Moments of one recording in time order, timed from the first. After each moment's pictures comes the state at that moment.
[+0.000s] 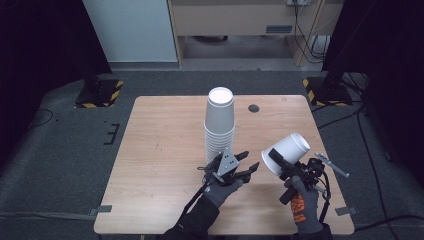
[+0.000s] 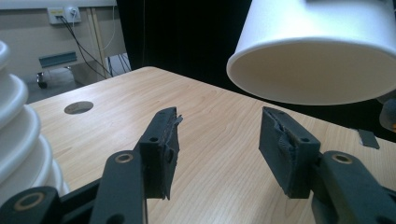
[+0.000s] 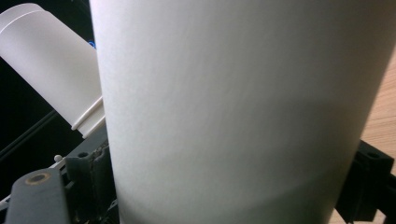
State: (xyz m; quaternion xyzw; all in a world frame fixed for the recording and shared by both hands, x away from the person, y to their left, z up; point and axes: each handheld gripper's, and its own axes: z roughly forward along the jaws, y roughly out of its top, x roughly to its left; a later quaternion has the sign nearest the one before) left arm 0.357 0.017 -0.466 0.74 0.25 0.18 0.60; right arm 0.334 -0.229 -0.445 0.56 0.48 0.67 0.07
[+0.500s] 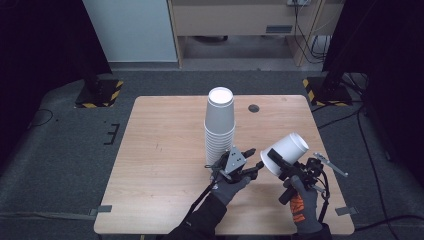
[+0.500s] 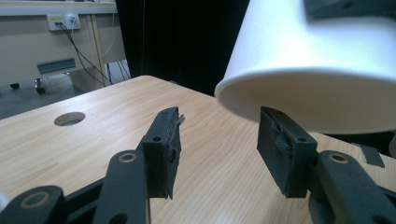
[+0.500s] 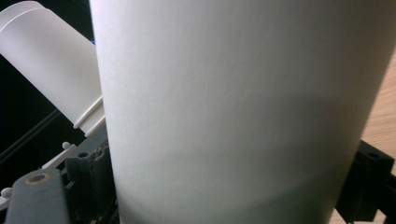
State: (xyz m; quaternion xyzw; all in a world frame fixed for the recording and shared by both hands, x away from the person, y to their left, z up) left arm 0.363 -0.004 -0.464 0.73 0.25 0.18 0.61; right arm 0.335 -0.227 -0.445 0.56 0.48 0.67 0.06
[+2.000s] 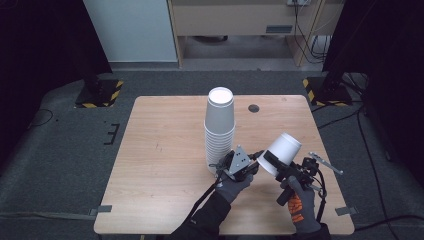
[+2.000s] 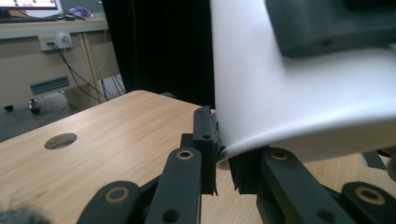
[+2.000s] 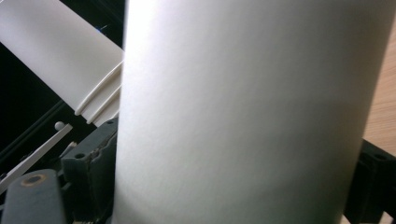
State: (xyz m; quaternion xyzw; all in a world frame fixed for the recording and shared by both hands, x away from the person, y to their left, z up) left arm 0.366 -0.012 -0.465 0.73 0.22 0.19 0.62; right arm 0.338 -0.222 -0.450 0.56 0.50 0.67 0.03
